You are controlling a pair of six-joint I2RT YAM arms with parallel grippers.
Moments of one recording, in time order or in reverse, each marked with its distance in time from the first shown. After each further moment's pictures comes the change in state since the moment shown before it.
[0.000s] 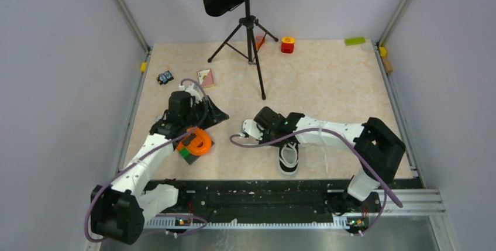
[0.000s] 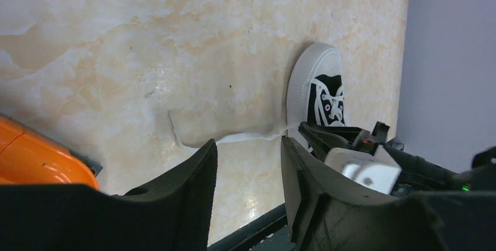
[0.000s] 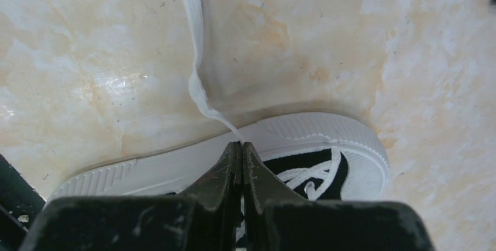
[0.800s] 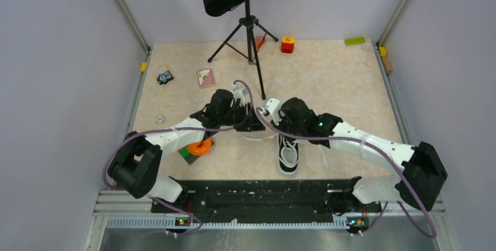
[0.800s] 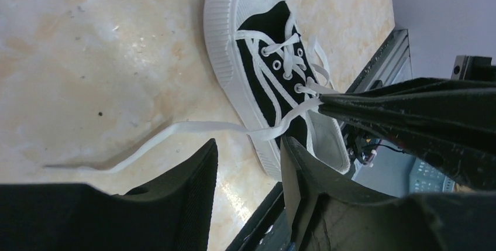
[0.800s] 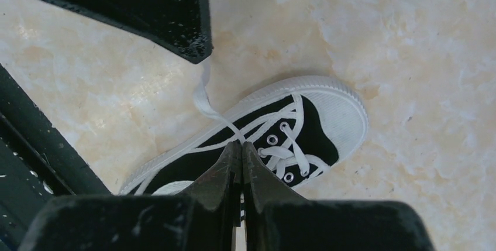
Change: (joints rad) left arm -0.328 0.421 0.077 0.340 0.159 0.081; right arm -0.096 -0.359 -0.126 0.085 -0.066 0.302
